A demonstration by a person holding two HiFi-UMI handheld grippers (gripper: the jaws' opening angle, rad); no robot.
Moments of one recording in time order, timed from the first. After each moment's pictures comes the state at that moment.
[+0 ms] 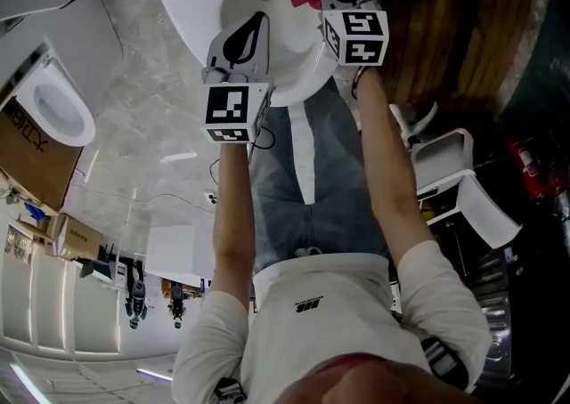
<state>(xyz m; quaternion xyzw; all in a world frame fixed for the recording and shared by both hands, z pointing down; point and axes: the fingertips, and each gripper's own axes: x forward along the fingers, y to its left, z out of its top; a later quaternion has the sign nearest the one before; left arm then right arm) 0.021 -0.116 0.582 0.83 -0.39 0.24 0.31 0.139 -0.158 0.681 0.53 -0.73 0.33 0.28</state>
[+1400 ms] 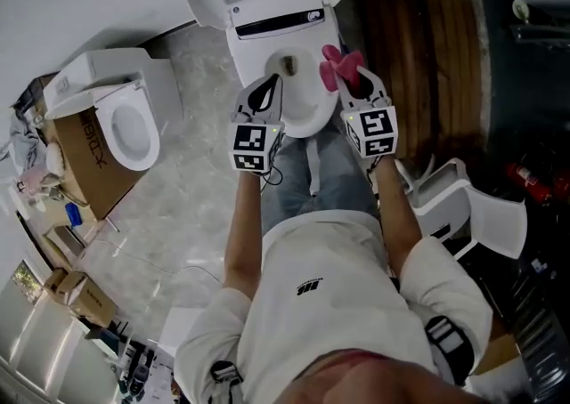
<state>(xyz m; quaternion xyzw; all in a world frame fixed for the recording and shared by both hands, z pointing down) 0.002 -0.062 0.275 0.88 -0.38 0.20 0.19 0.132 -0.053 0.289 0.54 -0.79 0.19 0.21</state>
